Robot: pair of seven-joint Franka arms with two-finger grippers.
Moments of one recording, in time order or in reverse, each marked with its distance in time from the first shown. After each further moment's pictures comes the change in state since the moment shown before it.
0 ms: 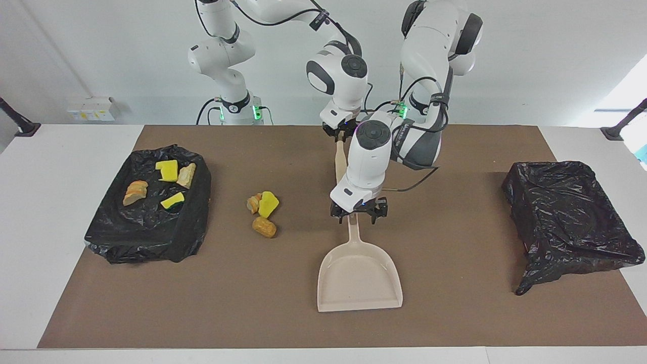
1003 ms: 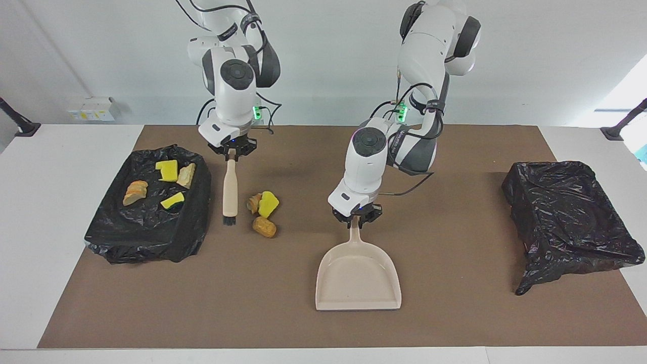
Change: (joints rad) left arm -0.002 0.005 0.002 -0.008 0.000 0.009 -0.002; right arm -0.589 -0.179 -0.010 -0.101 -0.289 -0.035 -0.574
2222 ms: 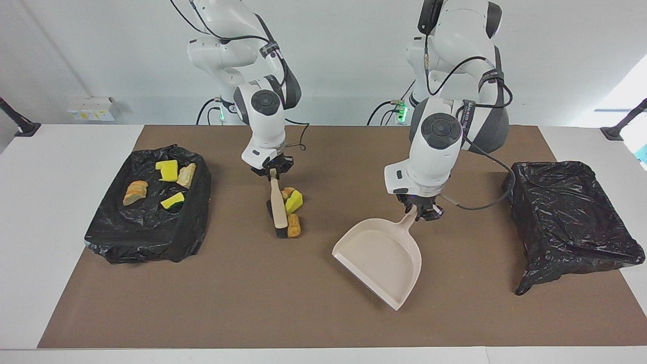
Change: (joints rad) left arm 0.155 -0.119 0.022 0.040 0.063 -0.288 1.125; right arm 0.182 0.165 0.022 -0.067 0.185 0.303 0.083
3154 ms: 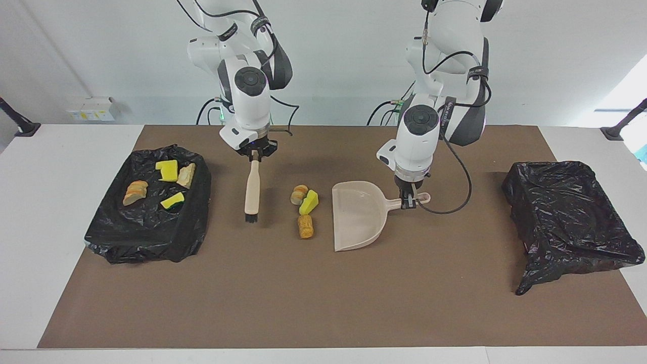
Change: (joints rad) left arm -0.032 -0.216 -0.013 -0.466 0.017 0.282 0.508; right arm -0.046 -0.163 -0.007 -0.023 -0.031 -0.288 0.052
